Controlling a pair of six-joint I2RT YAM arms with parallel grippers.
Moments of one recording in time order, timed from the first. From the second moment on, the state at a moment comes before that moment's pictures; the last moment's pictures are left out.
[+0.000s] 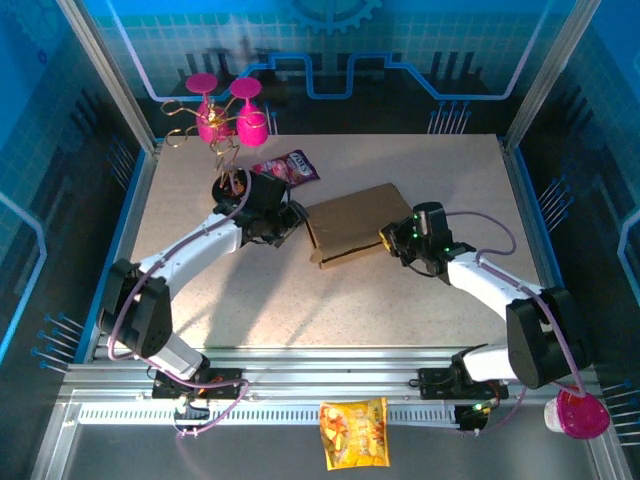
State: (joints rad) left arm -0.45 1.58 1.17 -0.54 0.10 -1.18; right arm 0.31 1.36 0.70 -0.07 -0.25 1.38
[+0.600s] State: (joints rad) left arm -0.45 1.77 1.17 -0.37 0.23 -1.11; right arm 0.22 1.35 0.95 -0.48 -0.26 1.11
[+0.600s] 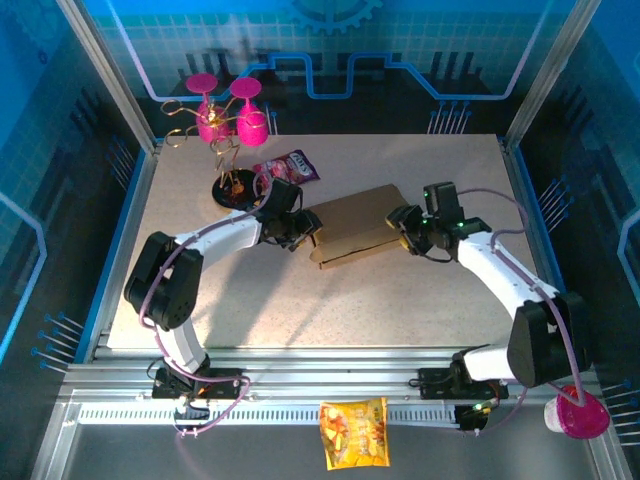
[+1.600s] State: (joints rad) left arm -0.45 1.81 1.12 -0.31 0.25 -1.03; right arm 0.01 1.94 1.38 -0.58 -0.41 0.37
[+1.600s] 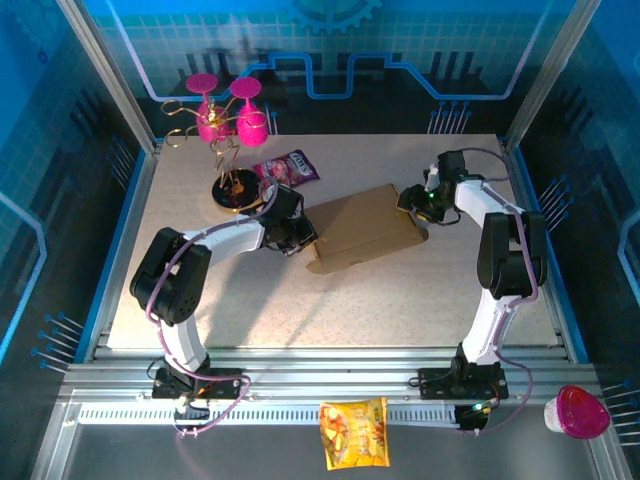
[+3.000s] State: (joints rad) left arm -0.33 1.70 0.99 -0.33 0.32 -0.68; right arm -0.04 2.05 1.44 -0.71 -0.89 0.10
